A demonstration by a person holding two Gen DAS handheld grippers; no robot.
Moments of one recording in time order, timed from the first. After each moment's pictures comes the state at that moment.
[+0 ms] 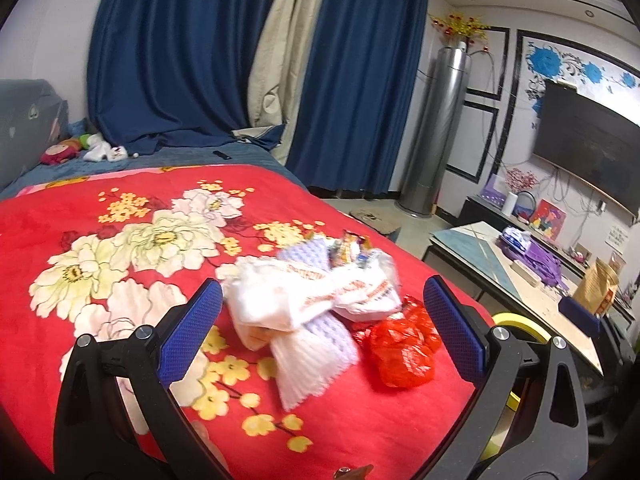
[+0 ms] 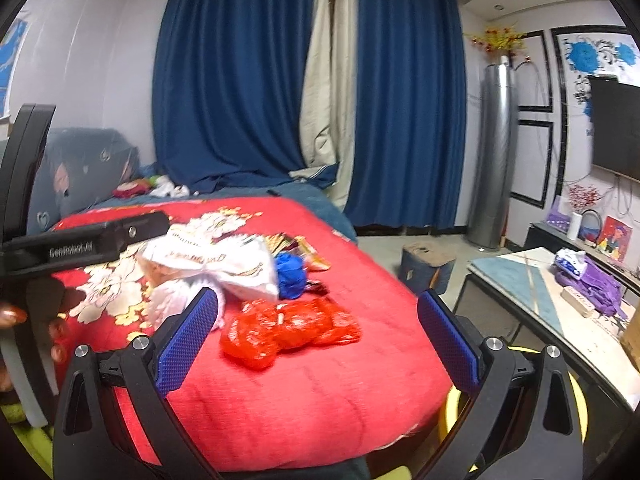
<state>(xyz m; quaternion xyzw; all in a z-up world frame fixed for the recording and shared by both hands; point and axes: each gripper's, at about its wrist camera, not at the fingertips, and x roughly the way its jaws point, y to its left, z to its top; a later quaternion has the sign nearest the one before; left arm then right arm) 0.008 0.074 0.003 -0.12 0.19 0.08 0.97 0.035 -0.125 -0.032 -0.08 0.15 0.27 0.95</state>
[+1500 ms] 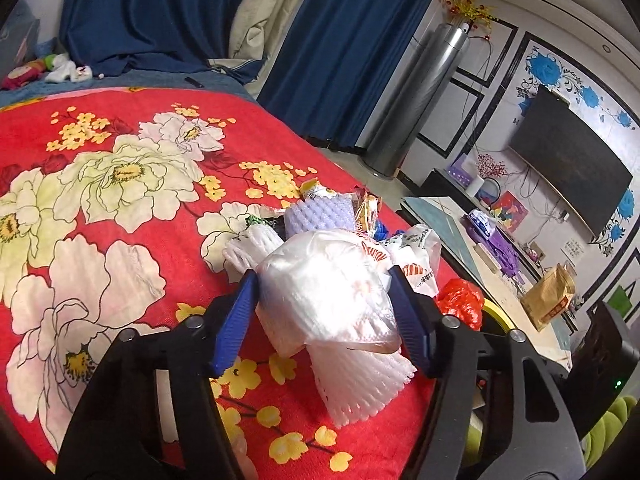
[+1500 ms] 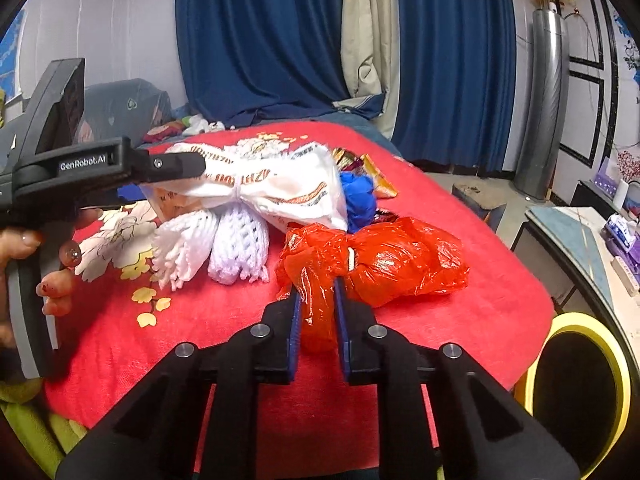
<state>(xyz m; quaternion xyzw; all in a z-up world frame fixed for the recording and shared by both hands) 0.053 0.138 -0.040 -0.21 0.28 -0.02 0.94 0.073 -0.069 -0.079 -0.10 0.26 0.33 0.90</state>
